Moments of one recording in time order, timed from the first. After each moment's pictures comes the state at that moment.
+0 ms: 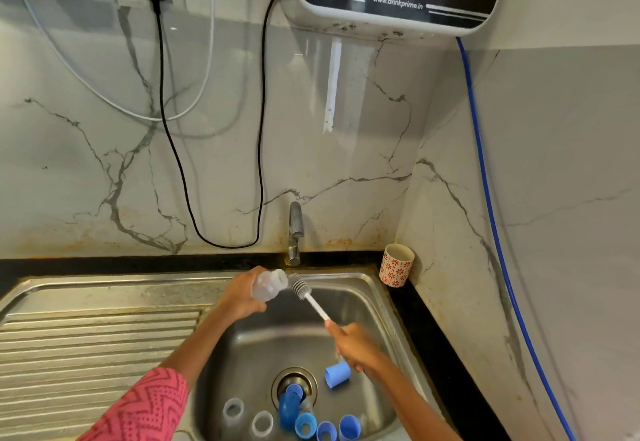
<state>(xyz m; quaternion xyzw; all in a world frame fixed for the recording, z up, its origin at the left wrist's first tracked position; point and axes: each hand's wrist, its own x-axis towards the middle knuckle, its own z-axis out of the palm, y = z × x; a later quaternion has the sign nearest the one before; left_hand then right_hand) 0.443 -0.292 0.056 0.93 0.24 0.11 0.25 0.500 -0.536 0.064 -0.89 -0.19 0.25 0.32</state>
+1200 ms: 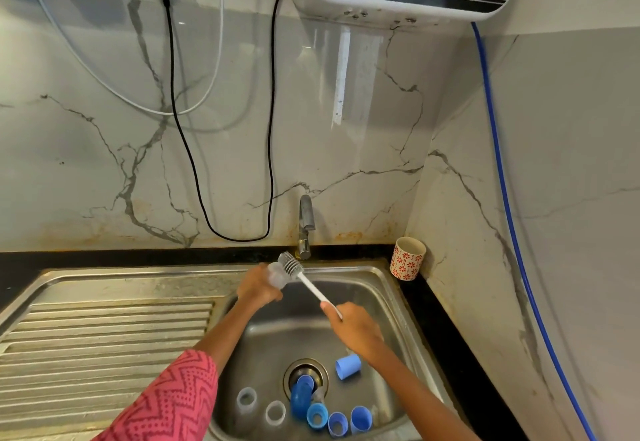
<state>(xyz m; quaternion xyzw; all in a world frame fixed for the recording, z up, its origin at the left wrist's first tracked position) 0.446 -0.311 0.072 0.89 0.37 0.06 0.26 0.497 -0.512 0.071 -0.92 -0.29 0.15 0.24</state>
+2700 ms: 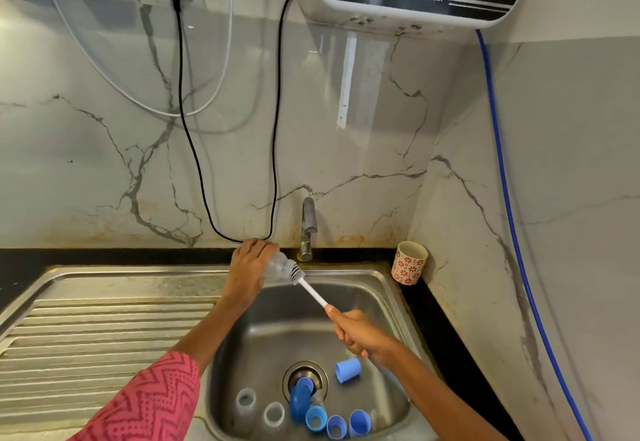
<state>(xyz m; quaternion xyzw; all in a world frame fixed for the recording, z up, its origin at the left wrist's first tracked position) 0.430 -0.289 0.078 0.94 0.16 0.31 0.00 0.499 -0.530 0.082 -0.80 -0.22 0.34 0.44</state>
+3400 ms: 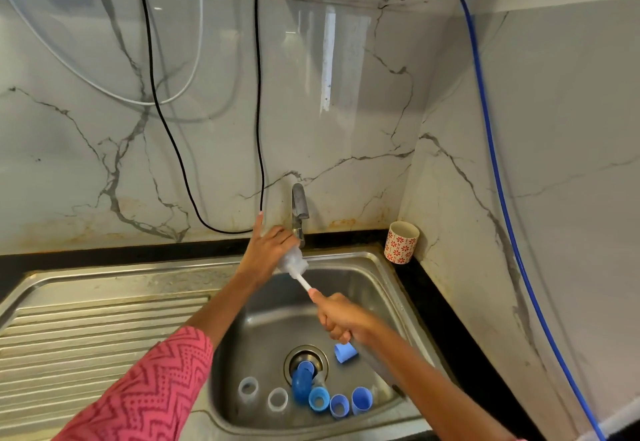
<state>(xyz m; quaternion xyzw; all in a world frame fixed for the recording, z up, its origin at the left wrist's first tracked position) 0.466 -0.294 0.092 0.95 0.00 0.27 -0.14 0.479 -0.506 0.093 -0.80 -0.17 0.39 0.42</state>
